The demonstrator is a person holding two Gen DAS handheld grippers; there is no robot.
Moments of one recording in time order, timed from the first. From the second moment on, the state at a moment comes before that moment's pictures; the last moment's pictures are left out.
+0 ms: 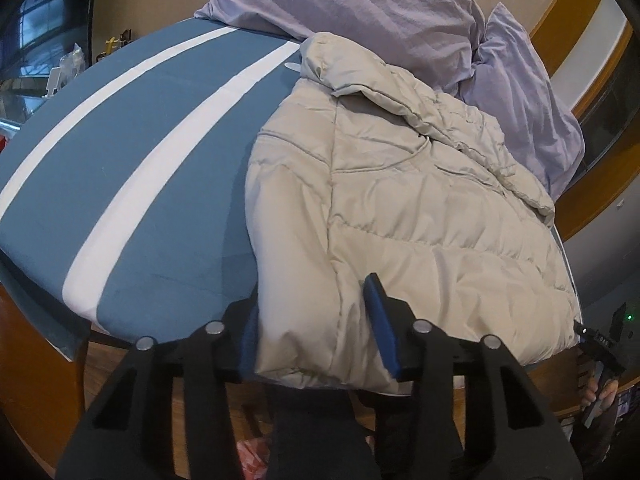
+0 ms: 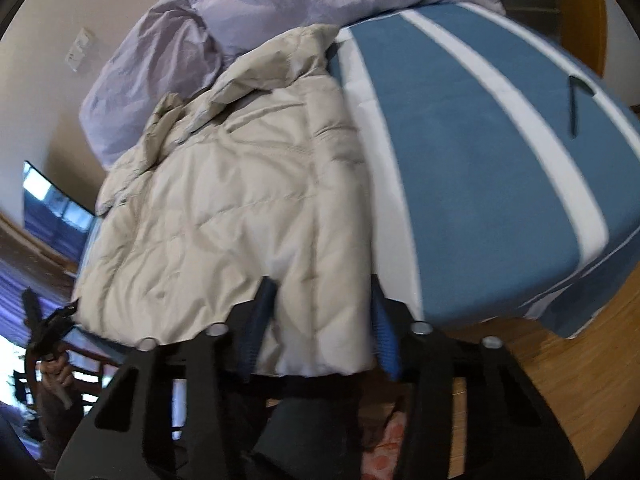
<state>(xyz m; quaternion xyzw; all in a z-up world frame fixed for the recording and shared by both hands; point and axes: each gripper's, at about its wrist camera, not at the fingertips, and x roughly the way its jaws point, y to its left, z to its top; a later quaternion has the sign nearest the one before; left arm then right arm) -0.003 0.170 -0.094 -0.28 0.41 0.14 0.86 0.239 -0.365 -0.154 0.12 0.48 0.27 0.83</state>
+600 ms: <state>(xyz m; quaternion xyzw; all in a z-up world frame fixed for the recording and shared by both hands) 0.001 0.159 -0.046 -0.26 0.36 0.15 0.88 0.234 -0.354 -0.076 0.11 0.35 0.28 0.89</state>
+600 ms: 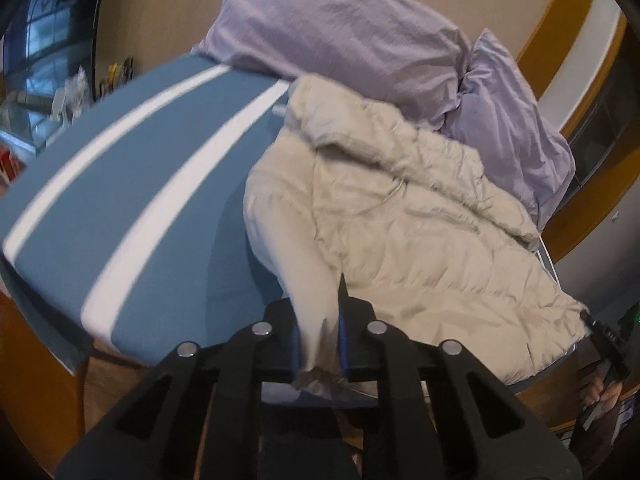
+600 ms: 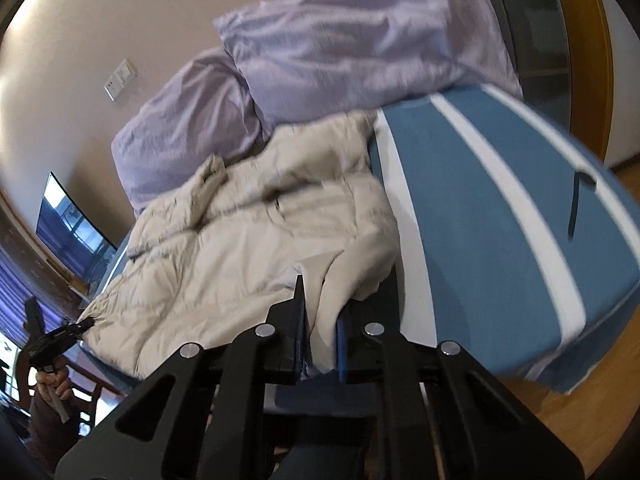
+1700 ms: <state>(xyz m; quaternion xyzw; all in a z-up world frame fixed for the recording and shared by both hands) 0.244 0.232 0.056 -0.18 0.30 0.25 0.90 0.459 -0.222 0.002 0.06 0.30 0.17 0.94</state>
